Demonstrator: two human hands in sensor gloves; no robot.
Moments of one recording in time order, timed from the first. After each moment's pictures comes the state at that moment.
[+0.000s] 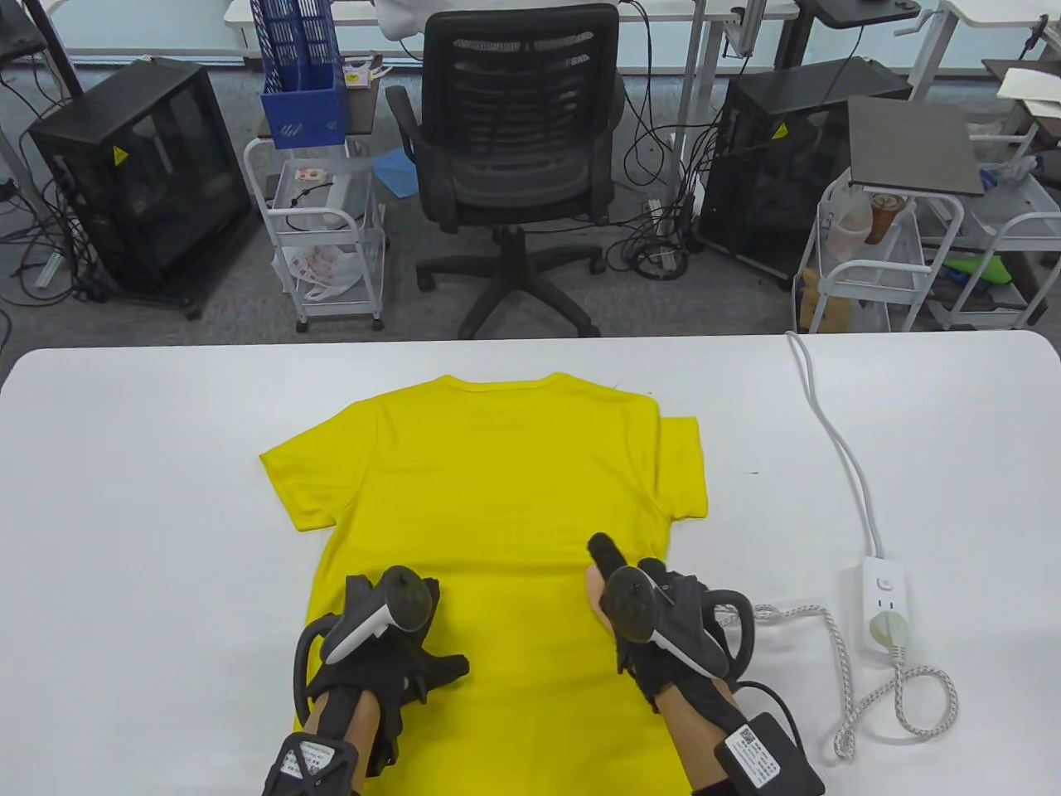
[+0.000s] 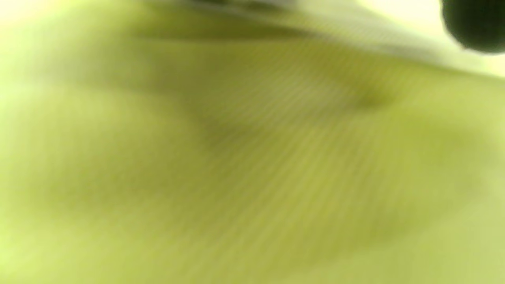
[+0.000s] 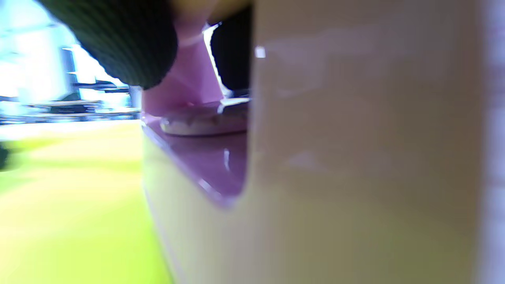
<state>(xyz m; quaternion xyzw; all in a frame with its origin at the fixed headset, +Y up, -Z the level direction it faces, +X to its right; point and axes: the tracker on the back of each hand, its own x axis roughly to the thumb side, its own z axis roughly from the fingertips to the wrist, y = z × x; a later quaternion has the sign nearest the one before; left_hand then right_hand) -0.203 -0.771 -0.337 -0.27 -0.01 0.06 0.96 0.068 -0.712 -0.313 0.12 -0.02 0.99 0.09</state>
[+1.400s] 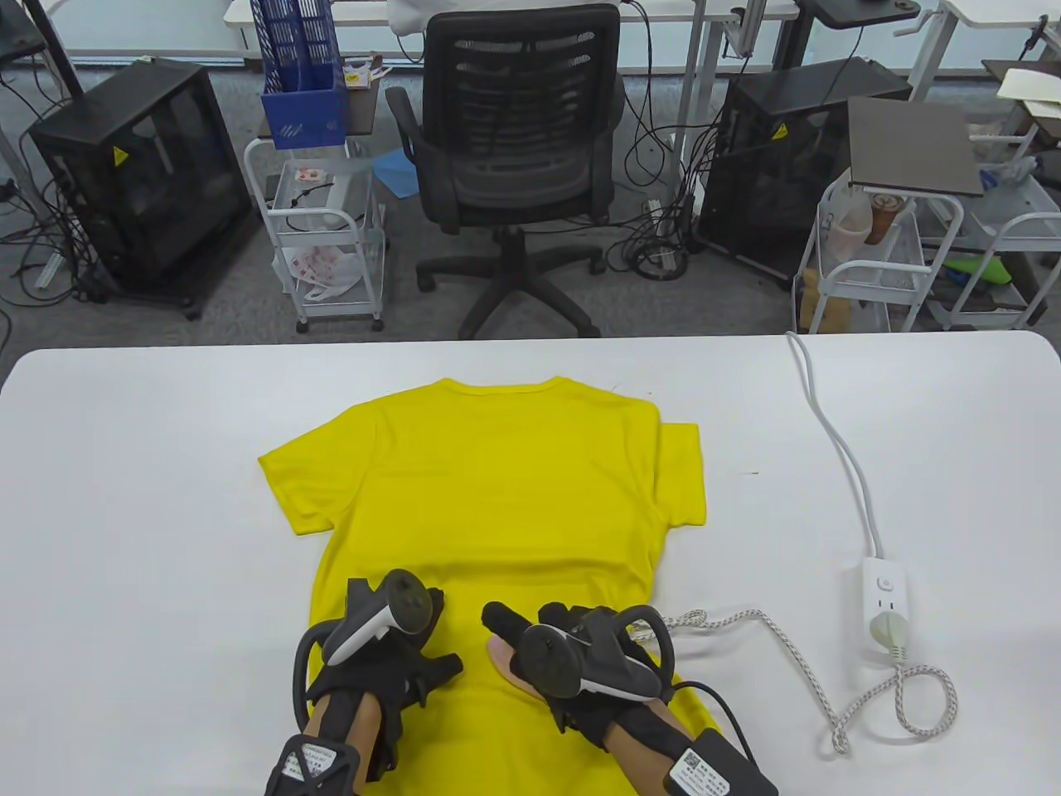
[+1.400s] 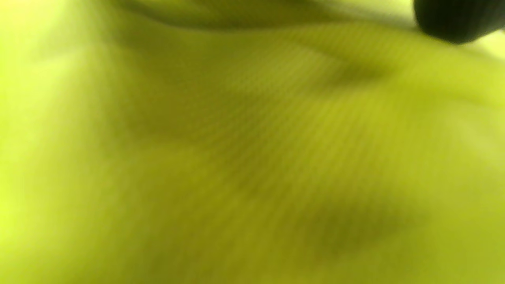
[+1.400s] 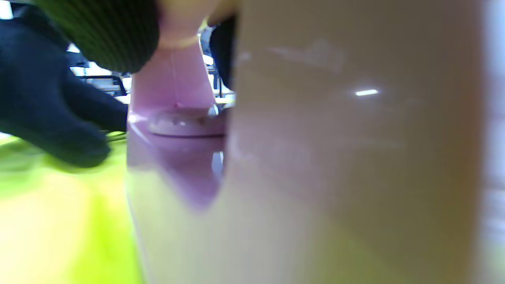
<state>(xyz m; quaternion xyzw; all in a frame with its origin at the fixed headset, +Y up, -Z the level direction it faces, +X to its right) -0.210 -0.782 -0.336 -0.31 0.01 0.06 0.95 0.030 -0.721 -0.300 0.23 -0.02 0.97 0.04</state>
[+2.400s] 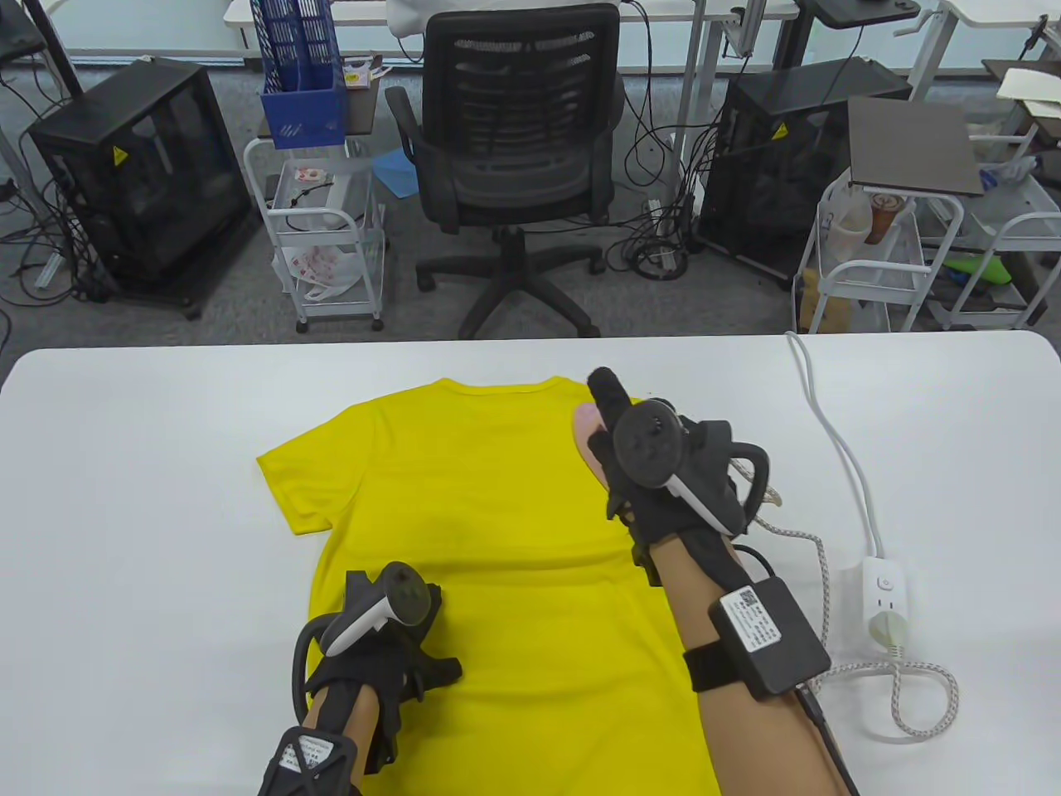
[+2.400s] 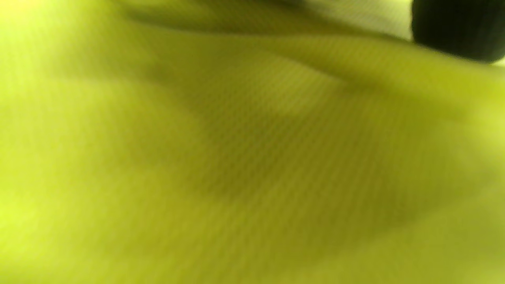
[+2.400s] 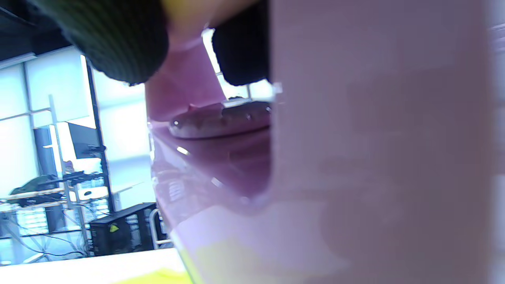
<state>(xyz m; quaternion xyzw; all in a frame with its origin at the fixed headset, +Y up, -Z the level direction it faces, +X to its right) -0.211 -0.778 -0.341 -0.32 0.01 0.07 0.94 0.073 -0.553 -0.393 0.03 -0.15 0.98 0.13</state>
